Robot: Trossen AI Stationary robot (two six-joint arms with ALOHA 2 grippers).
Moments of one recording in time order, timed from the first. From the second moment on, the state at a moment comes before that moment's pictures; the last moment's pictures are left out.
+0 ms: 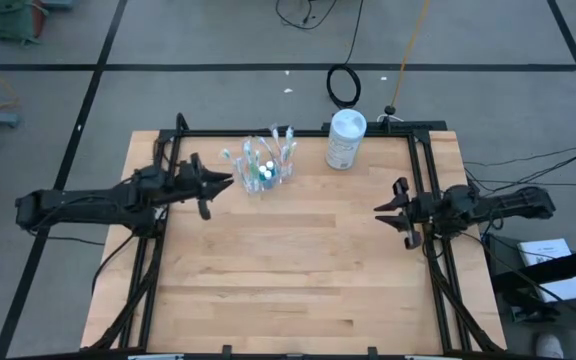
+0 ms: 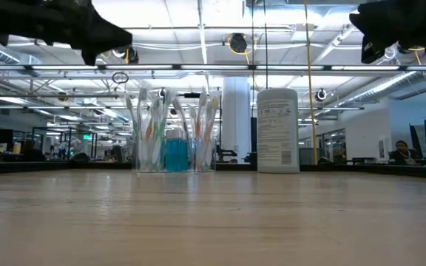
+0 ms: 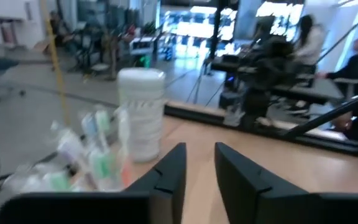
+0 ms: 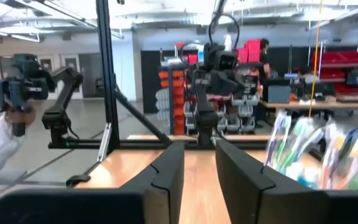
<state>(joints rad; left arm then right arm) 0.18 0.61 0.35 0.26 -0.08 -0.08 0.15 0.20 0.13 0.26 0.05 0.03</state>
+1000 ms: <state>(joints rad) -0.14 0.22 0.04 0.51 -0.13 0.21 0.15 0.00 0.02 0.19 -0.11 -0.03</state>
